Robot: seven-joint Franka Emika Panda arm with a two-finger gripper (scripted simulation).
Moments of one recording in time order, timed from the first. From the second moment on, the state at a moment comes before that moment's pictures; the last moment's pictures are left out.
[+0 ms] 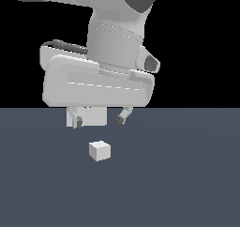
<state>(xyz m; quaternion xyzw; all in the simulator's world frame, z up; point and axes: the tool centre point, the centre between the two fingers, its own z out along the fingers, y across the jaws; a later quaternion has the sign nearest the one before) -0.053 0.039 0.071 -0.94 -0.26 -0.20 0.06</state>
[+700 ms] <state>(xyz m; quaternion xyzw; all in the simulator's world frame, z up) -0.055 0.042 0.057 -0.94 -0.28 -0.21 0.06</state>
